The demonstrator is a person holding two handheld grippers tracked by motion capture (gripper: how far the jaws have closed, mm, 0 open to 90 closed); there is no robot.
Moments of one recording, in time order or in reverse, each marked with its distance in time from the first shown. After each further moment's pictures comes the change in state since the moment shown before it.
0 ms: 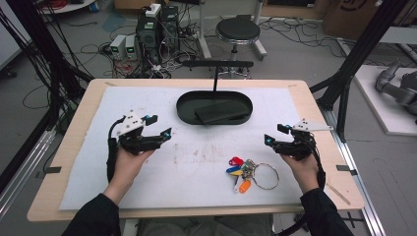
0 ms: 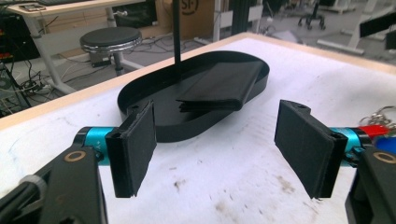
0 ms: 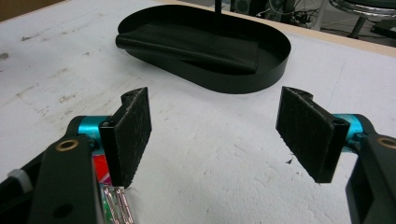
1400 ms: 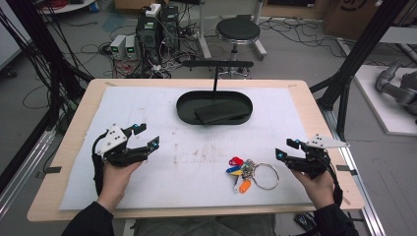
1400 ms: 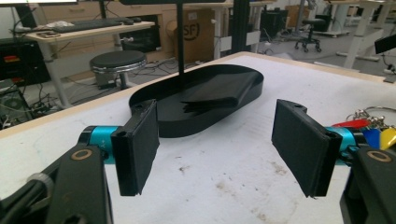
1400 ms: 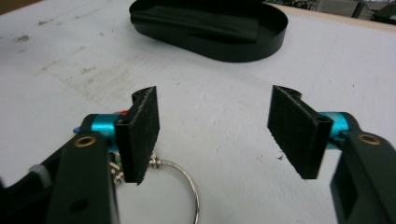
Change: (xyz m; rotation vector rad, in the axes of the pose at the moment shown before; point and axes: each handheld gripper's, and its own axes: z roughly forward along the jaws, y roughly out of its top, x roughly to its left) left arm -0.003 -0.025 -0.031 -0.100 0.000 0.032; right arm 0.010 -0.029 -0.046 0.034 -0.004 0.016
